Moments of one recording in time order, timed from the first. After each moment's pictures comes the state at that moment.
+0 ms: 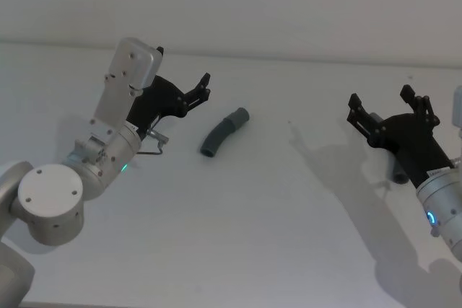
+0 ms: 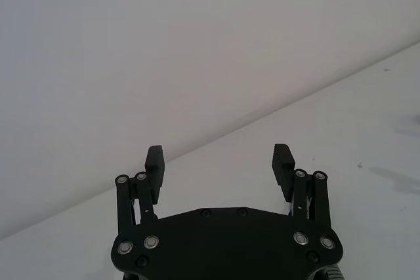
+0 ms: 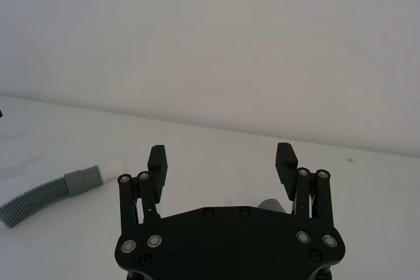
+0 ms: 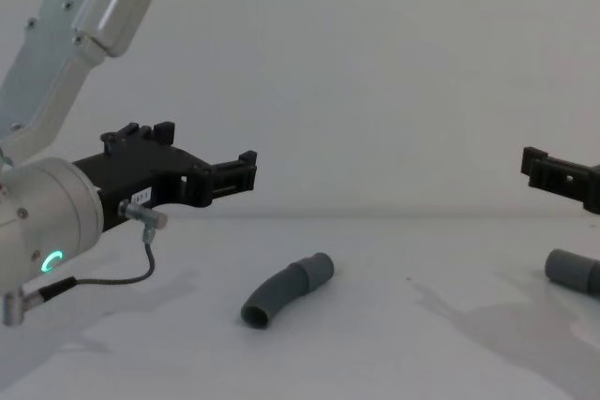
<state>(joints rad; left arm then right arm) -0.24 0.38 0.45 -1.63 -0.20 0.01 -0.01 -0.01 0.34 -0.23 -1.77 0.29 0.03 0.07</state>
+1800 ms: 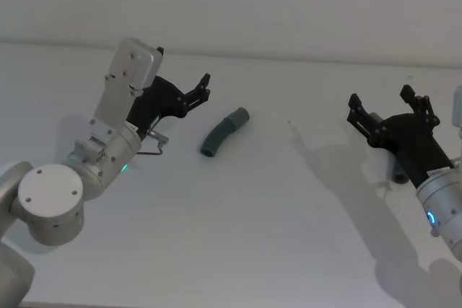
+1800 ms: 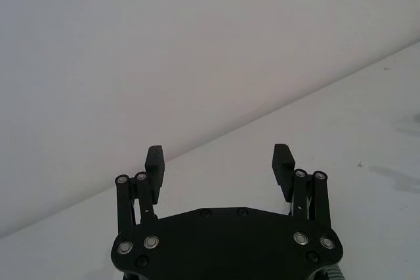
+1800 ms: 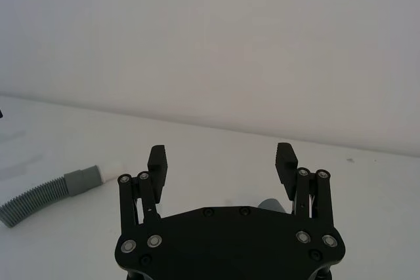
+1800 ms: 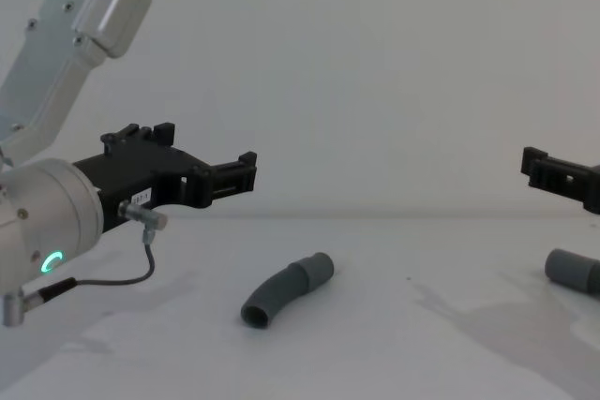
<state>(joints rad) -0.24 0.38 0.45 -1.63 -0.20 0.01 -0.01 -0.01 0.34 -0.23 -1.77 0.29 0.03 0.07</state>
